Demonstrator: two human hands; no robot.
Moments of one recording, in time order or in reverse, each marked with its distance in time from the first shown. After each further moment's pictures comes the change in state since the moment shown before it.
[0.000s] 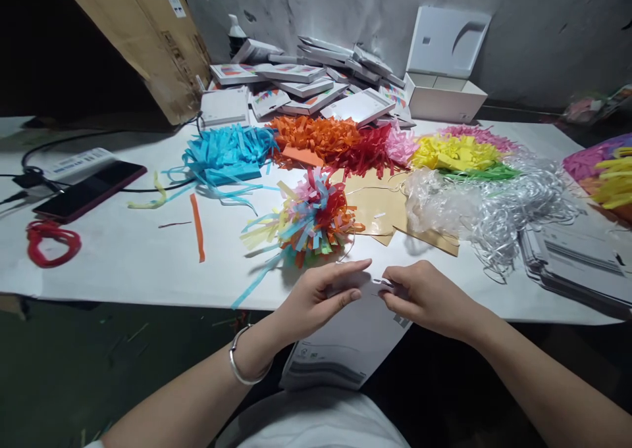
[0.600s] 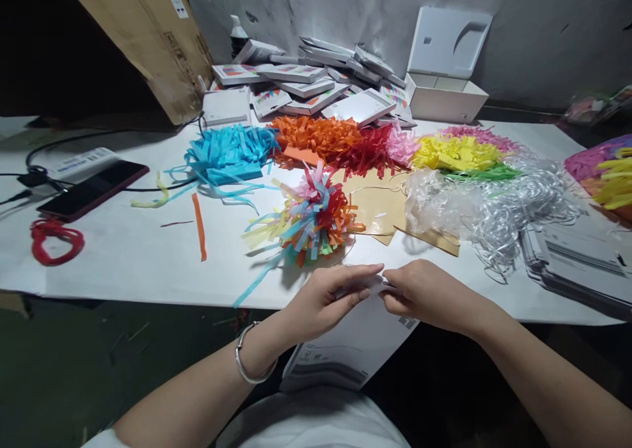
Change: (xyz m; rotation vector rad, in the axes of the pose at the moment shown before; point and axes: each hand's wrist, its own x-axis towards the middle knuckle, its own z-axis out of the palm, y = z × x) left_hand 0.006 0.005 0.007 0.053 -0.058 0.054; right_hand 0.008 -0.007 -0.007 -0.386 -0.143 -0.014
